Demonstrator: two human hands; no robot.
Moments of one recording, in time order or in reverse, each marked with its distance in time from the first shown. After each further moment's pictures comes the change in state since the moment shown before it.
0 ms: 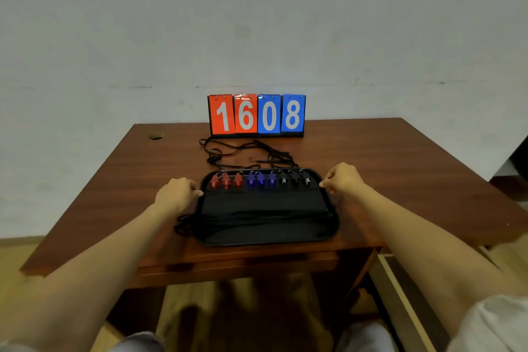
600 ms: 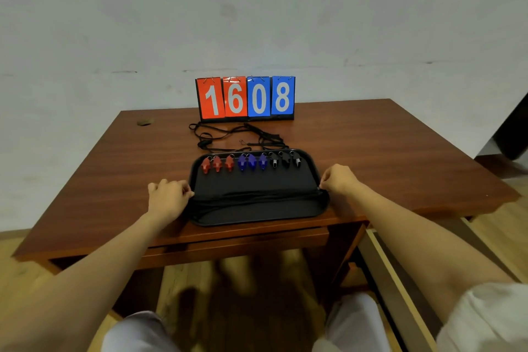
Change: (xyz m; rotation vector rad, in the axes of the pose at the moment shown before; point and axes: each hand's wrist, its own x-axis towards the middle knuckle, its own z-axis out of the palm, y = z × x) left_hand -0.035 -0.005 0.035 0.211 0.145 0.012; right_hand -0.027 0.038 0.019 -0.179 -0.064 -0.016
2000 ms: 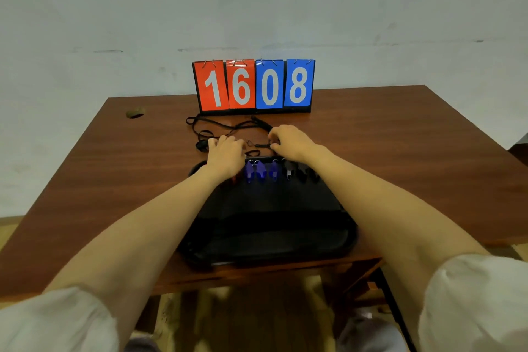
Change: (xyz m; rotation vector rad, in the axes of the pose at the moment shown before) left_hand 0.148 0.111 0.001 -0.003 -0.102 0.262; right_hand 0.121 -0.148 0.012 -0.193 -0.029 -0.488
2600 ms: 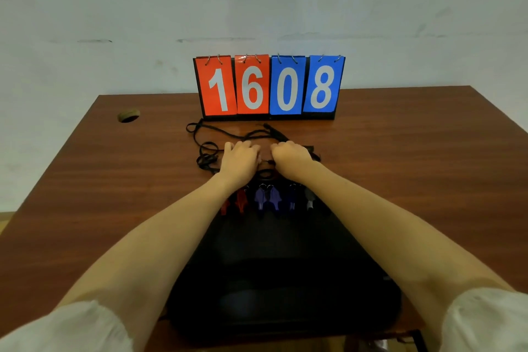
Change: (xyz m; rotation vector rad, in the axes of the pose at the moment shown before) left_hand 0.086 -0.020 0.050 0.002 0.082 0.078; right_hand 0.090 0.012 0.052 -0.373 -0.086 -0.088
